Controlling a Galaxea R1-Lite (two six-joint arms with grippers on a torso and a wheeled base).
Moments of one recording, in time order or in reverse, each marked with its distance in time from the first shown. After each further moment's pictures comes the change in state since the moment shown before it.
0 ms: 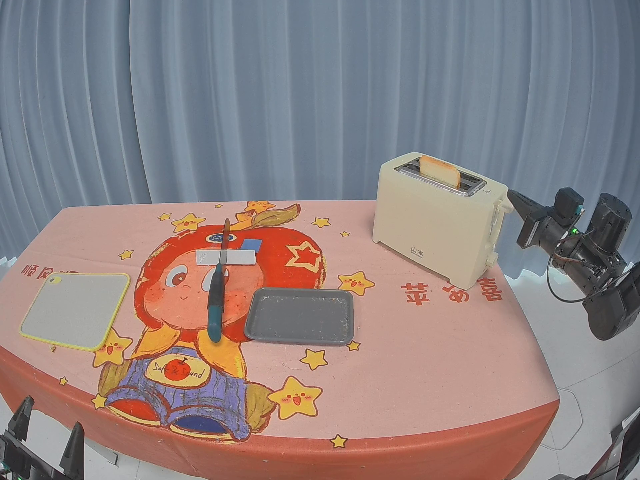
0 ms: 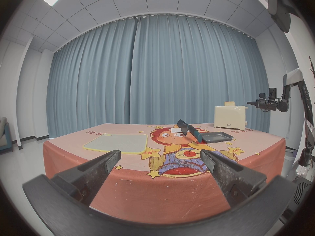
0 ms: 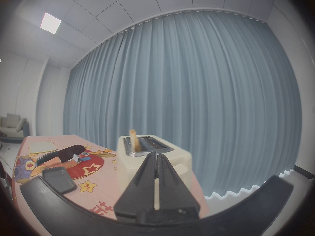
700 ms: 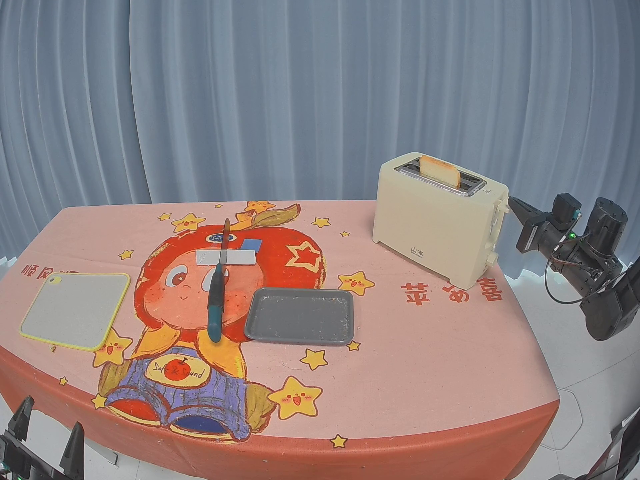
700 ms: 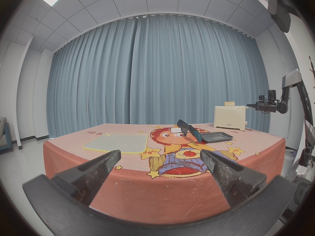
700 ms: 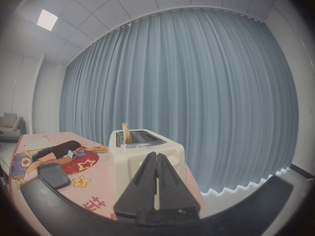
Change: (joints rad) left arm 0.000 0.000 0.000 0.000 0.000 0.000; right arm -0.020 0.033 -0.001 0.001 -0.011 -0.008
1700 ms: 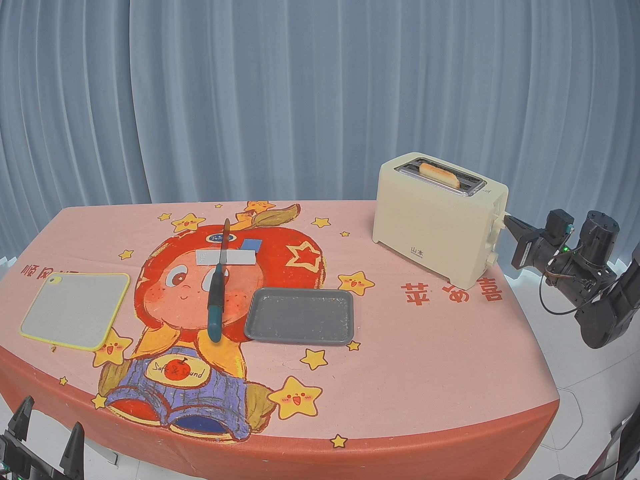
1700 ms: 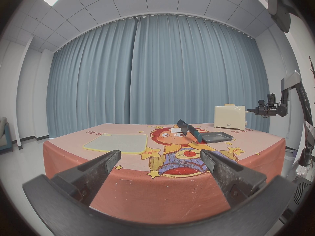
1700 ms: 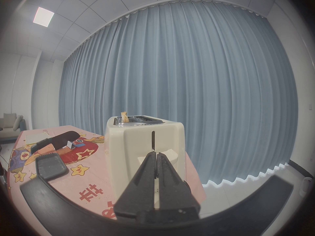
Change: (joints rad) left arm -0.001 0.000 0.000 0.000 0.000 0.000; right arm -0.001 0.048 0.039 0.000 -0.003 -0.010
